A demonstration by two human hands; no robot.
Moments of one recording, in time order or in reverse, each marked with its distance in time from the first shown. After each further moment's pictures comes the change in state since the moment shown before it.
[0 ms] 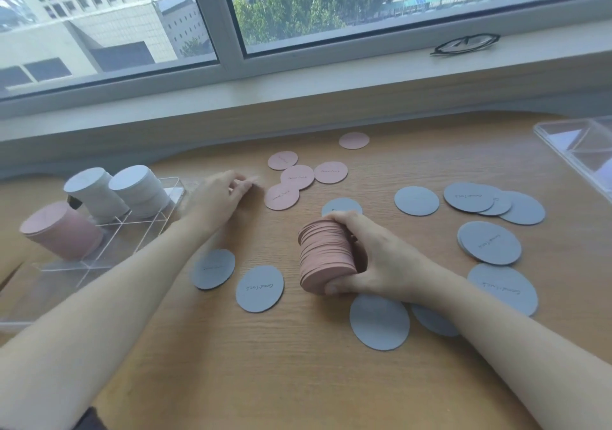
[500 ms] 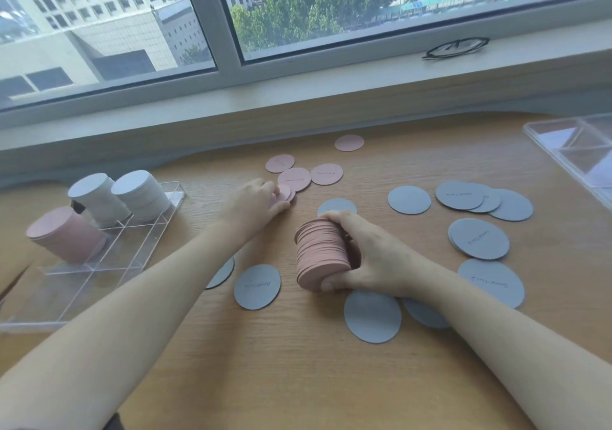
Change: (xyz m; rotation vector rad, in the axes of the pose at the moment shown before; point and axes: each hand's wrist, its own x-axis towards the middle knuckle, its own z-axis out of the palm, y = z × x) left_hand -0.010 0.056 0.024 0.271 -0.088 0.199; right_hand 0.002 0.003 0.000 0.003 -0.002 0.005
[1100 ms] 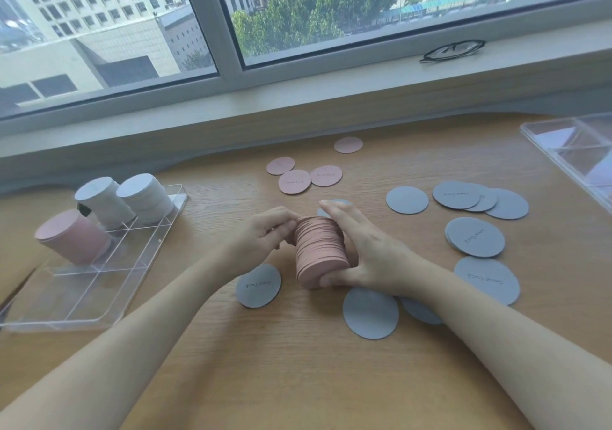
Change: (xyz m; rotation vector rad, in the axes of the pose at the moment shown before) left_hand -0.069 0.028 -0.027 -0.832 -0.229 0.187; right_hand 0.001 0.000 0.004 -0.087 0.015 -0.026
